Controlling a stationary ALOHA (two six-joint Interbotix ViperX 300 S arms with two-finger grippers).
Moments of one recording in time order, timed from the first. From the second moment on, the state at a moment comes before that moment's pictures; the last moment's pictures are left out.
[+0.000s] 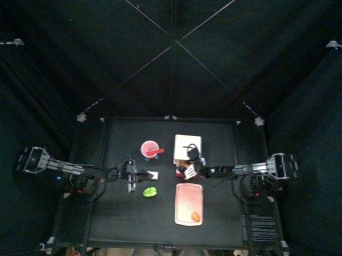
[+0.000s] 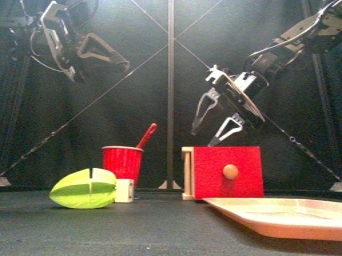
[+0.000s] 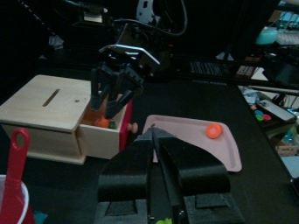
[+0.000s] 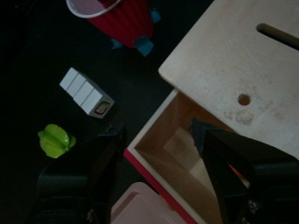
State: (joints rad) left arm -0.11 -0.47 1.05 -0.40 -0.46 0.27; right arm -0.08 -0.14 0.76 -1.28 0.31 2.04
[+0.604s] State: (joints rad) left arm -0.11 -0.47 1.05 -0.40 -0.46 0.27; right arm 0.04 -0.26 0.76 -1.28 0.31 2.04
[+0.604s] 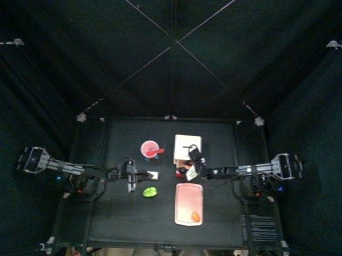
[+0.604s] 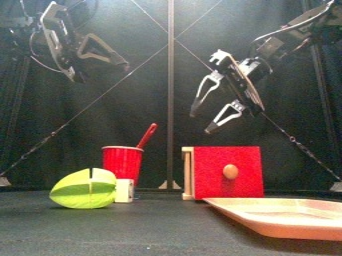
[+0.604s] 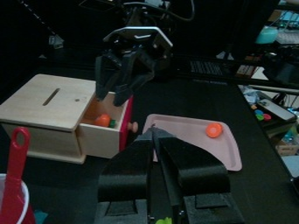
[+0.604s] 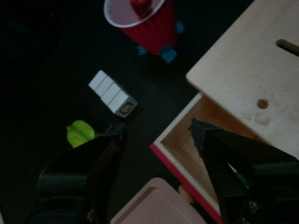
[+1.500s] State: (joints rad) left arm -0.11 -0.47 1.05 -0.40 -0.46 0.27; right arm 0.51 -0.46 0.80 -0.81 0.89 2.00
